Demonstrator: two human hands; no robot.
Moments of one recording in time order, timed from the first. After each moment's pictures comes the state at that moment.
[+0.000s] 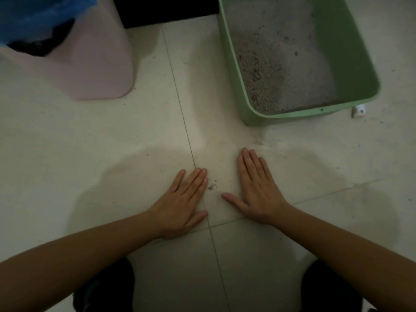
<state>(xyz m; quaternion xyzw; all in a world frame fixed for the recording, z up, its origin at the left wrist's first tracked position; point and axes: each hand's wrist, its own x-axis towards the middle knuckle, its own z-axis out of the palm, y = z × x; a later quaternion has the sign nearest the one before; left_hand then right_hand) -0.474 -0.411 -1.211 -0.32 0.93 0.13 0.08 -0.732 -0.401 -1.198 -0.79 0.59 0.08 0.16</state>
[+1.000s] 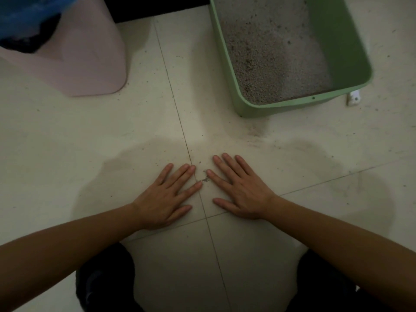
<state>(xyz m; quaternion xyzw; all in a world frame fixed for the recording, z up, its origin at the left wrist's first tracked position) -0.446 -0.417 -1.210 -0.26 0.96 0.09 0.10 -0.726 -0.396 -1.206 -0.88 0.45 0.10 0.14</state>
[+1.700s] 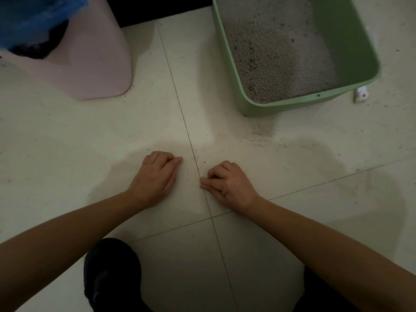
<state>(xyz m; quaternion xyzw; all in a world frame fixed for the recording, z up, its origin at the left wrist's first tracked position) -0.432 -0.453 -1.209 -0.42 0.90 0.08 -0.09 -0.680 -0.404 -1.234 -0.83 0.47 -0.26 0.14</state>
